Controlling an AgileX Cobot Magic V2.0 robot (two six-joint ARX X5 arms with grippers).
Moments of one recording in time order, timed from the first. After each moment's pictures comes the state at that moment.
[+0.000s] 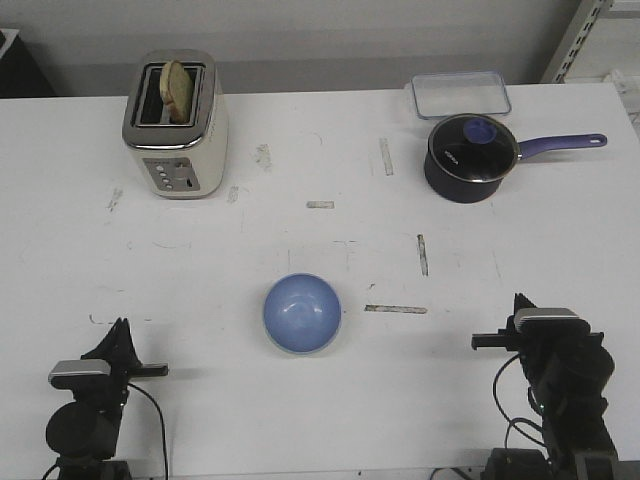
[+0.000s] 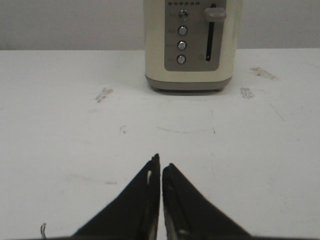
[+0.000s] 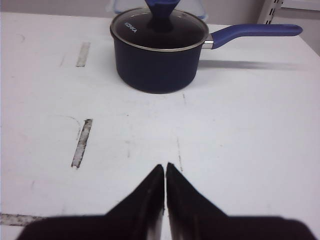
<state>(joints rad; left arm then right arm) -0.03 0.01 0.03 0.06 -0.07 0.01 -0.08 0.45 0.55 -0.47 -0.02 -0.05</state>
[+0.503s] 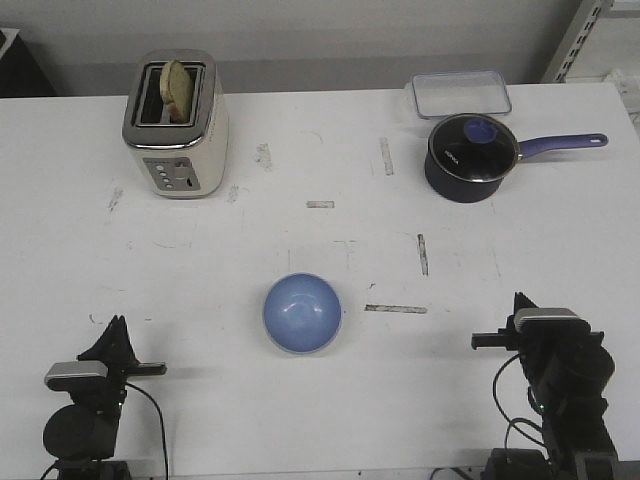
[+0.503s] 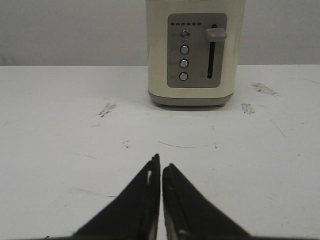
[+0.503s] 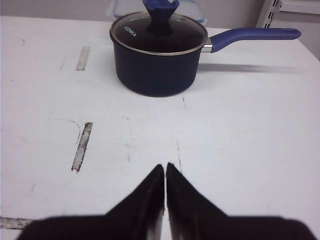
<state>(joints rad) -0.03 0.01 0.03 0.08 -0.06 0.01 -0.08 0.45 0.55 -0.46 -0.02 -0.05</state>
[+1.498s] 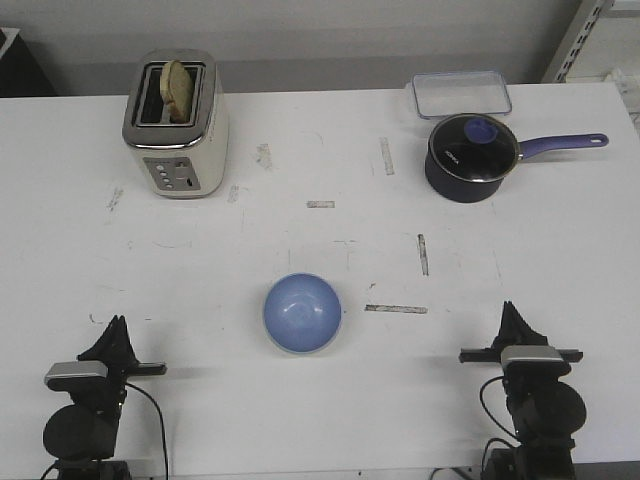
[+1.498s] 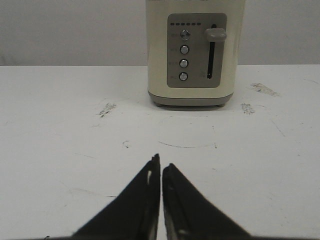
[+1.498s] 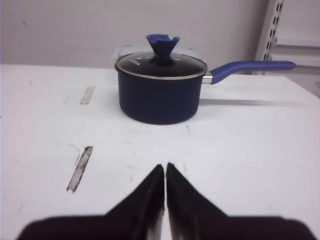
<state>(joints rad) -0.03 0.01 0.03 0.08 -0.06 0.01 -0.07 0.09 0.09 -0.07 -0.03 -0.03</state>
